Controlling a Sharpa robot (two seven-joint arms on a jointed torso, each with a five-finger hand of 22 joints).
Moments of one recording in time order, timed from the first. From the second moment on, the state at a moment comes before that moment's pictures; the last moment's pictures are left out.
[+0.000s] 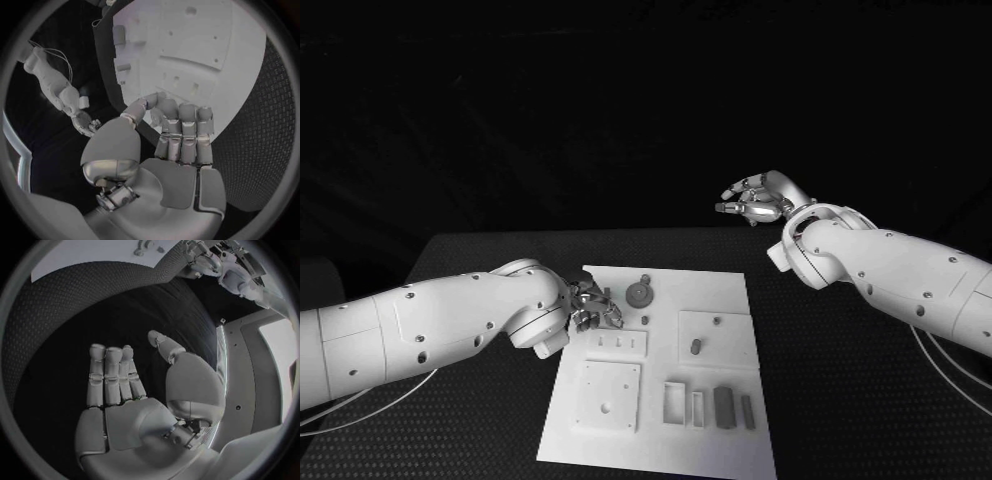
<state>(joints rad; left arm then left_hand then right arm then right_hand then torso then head) 1.36 -0.72 -0.22 1.46 -0.78 -0.16 -0.55 0.97 -0.03 0.48 -0.29 0.58 1.03 0.08 0.51 0.51 1.29 -0.03 0.91 0.62 1.09 -0.09 1.17 0.70 0.02 0.85 -0.10 0.99 1.31 1.28 -0.65 0.05 1.13 -0.93 -0.47 0.03 0.98 -0.24 0.57 -0.16 0.29 0.90 0.15 0.26 0.47 0.96 0.04 1.10 0.83 1.15 -0.07 1.02 1.05 0.22 1.02 0.01 0.91 1.27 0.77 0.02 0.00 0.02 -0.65</state>
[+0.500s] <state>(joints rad) 1.37 -0.68 -0.22 1.45 -0.85 -0.11 -0.59 0.96 -0.02 0.49 -0.29 0.59 1.04 0.07 0.49 0.52 1.30 -0.04 1.05 0.76 1.10 -0.10 1.30 0.72 0.05 0.90 -0.12 1.15 1.31 1.28 -0.63 0.05 1.11 -0.89 -0.46 0.04 1.00 -0.22 0.58 -0.18 0.29 0.89 0.15 0.26 0.47 0.96 0.04 1.10 0.80 1.15 -0.07 1.02 1.03 0.23 1.02 0.02 0.89 1.27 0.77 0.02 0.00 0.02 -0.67</state>
